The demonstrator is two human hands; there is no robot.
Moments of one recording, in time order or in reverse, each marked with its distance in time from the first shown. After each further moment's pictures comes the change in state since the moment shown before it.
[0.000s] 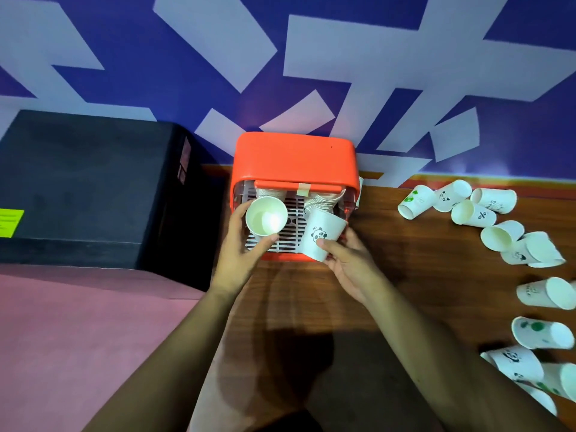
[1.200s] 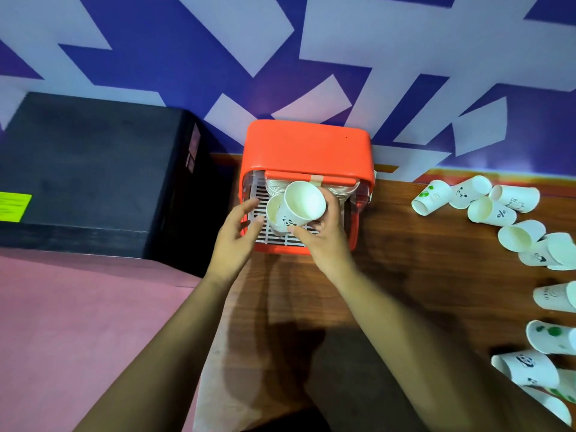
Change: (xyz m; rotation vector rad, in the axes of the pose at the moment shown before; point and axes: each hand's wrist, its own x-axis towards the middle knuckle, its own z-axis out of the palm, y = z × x) left_hand 0.010 -0.022 -0.022 0.064 -0.005 -0.166; right_hand 0.025 0.018 0.052 -0.571 0.052 -0.474
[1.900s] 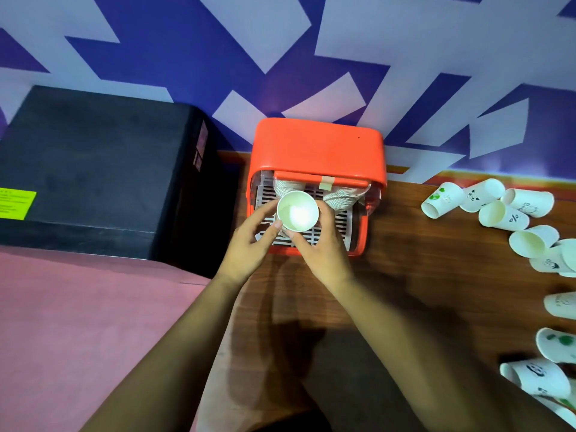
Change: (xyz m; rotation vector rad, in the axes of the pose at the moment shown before) left_hand 0.000 0.008 0.006 0.006 -0.122 0.112; right_hand -0.003 0.019 0.015 -0.287 -0.002 -0.071
